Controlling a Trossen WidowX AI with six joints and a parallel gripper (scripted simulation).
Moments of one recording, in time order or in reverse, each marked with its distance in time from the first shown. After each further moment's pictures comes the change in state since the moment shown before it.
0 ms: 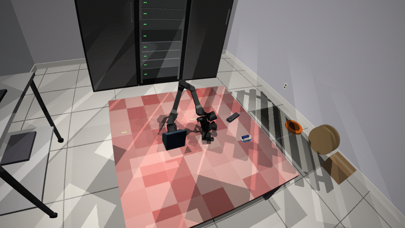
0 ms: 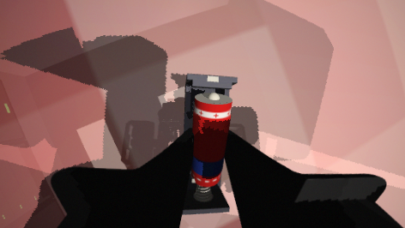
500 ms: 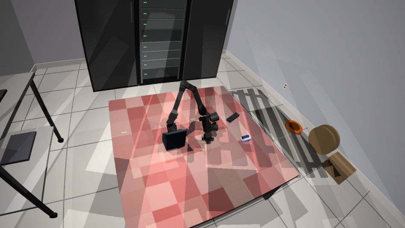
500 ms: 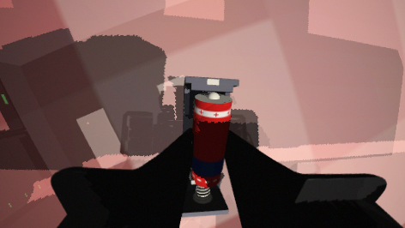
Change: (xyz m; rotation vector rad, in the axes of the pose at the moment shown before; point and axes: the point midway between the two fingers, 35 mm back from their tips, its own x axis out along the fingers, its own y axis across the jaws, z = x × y) arm 0.004 0.000 0.003 -0.001 0.076 -0.007
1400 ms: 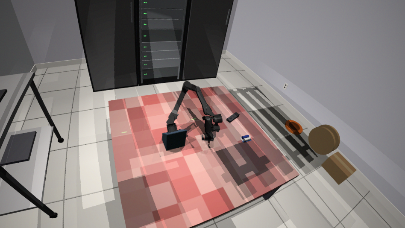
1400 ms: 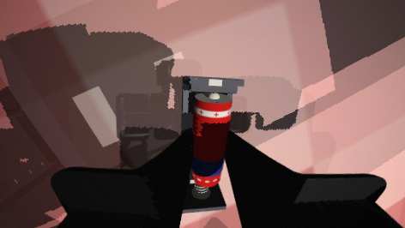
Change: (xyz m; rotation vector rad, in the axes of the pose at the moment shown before) arm 0.003 0.000 0.002 -0.017 0.147 -0.016
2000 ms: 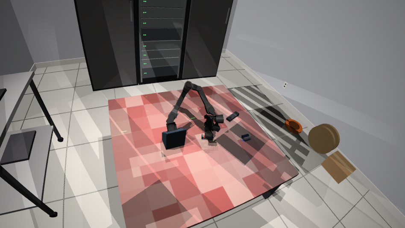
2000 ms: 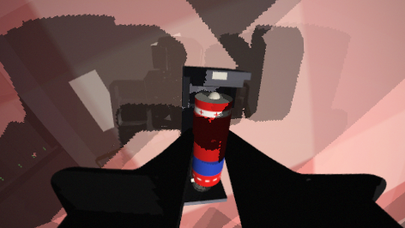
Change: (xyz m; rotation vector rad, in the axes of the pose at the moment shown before) arm 0.001 0.001 -0.003 -0.005 0.106 -0.010
